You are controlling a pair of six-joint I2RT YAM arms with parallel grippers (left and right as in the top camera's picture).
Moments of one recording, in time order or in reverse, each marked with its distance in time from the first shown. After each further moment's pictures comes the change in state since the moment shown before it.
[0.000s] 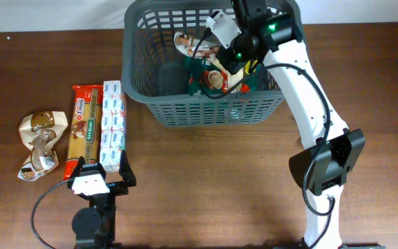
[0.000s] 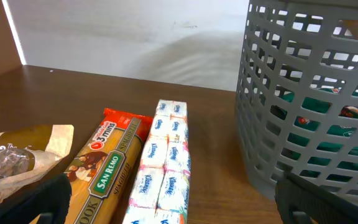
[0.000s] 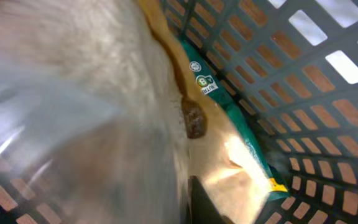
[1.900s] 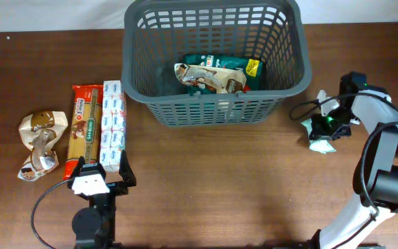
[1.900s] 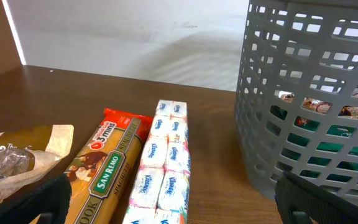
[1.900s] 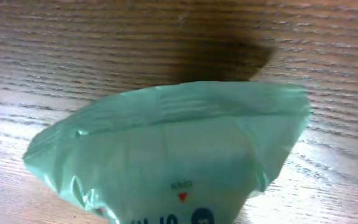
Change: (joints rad) left arm 0.000 0.000 0.000 0.000 0.000 0.000; right arm -0.631 -0.201 -1.027 0.255 0.018 0.160
